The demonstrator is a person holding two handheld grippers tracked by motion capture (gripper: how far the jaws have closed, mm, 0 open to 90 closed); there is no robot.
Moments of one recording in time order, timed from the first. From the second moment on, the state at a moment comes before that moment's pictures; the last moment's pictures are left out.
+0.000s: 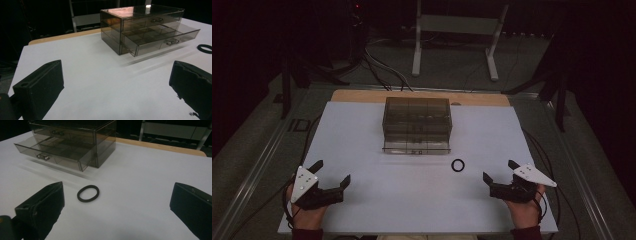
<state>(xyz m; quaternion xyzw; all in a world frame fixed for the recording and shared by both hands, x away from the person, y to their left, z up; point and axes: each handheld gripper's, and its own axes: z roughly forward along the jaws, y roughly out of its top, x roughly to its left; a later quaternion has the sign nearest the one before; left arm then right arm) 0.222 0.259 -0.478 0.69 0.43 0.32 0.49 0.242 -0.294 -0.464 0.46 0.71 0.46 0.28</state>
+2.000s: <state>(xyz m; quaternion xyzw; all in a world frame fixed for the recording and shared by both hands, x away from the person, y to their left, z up) 0.224 0.257 -0.482 0.69 0.43 0.31 0.49 0.321 -0.249 -0.471 0.46 0.75 0.41 0.22</state>
